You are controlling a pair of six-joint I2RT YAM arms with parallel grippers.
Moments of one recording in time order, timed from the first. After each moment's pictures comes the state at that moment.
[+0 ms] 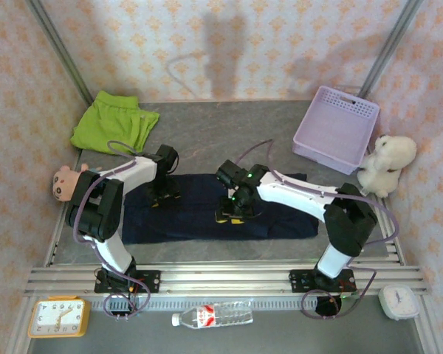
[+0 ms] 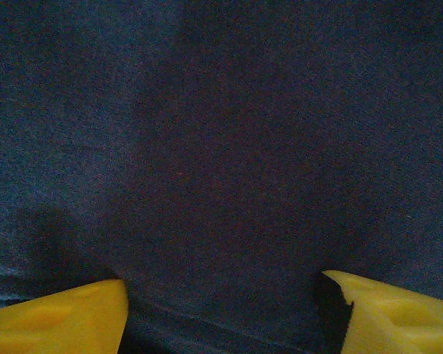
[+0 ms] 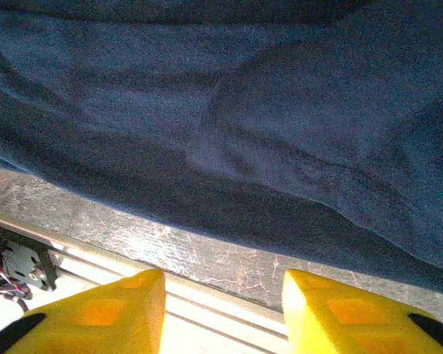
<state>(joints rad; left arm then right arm) -0.25 1.74 1.03 -0.82 -0.03 -0.72 0.88 1.66 1.21 -0.90 -0.32 0.83</state>
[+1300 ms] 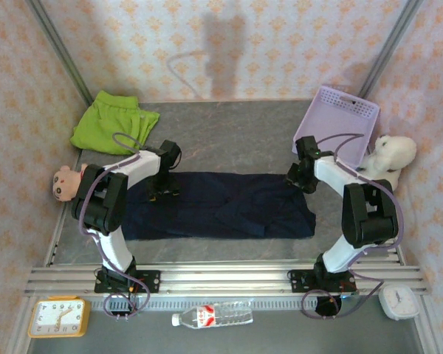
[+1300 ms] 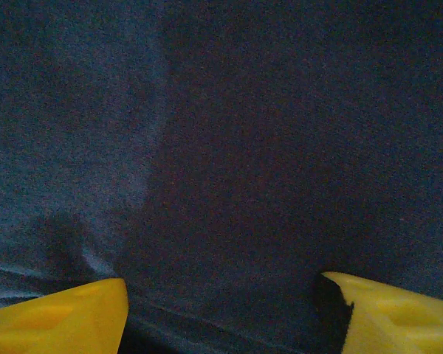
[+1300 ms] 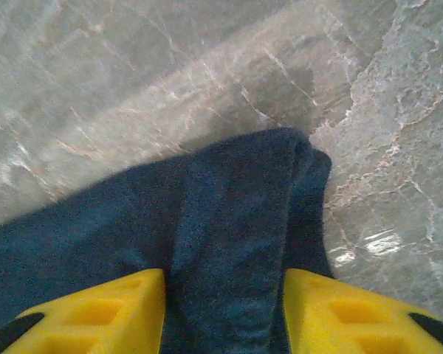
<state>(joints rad) -0.25 1.81 1.13 -0.89 -0.11 -0.63 0.14 1.63 0.99 -0.66 -0.01 0.62</state>
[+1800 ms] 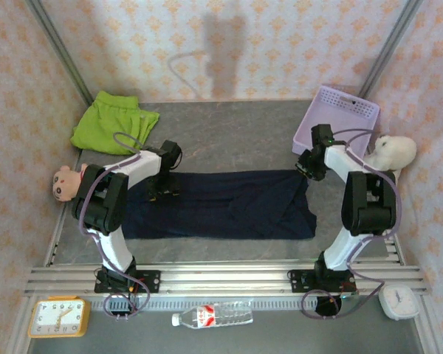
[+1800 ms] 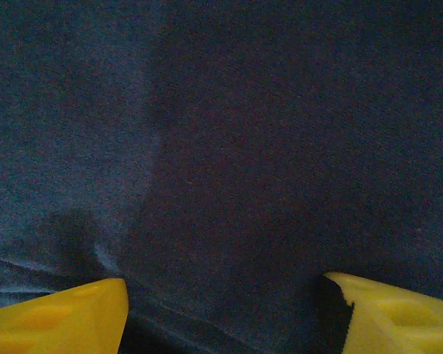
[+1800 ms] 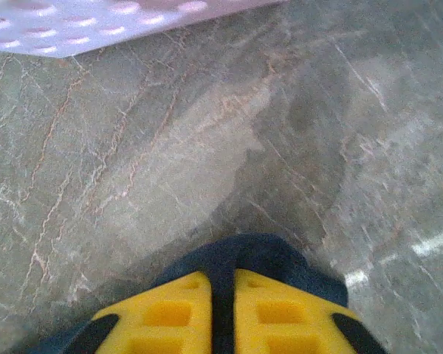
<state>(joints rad) -0.26 1.81 1.13 -0.89 -0.13 -0.63 0.00 1.76 1.16 -0.65 -0.09 0.68</state>
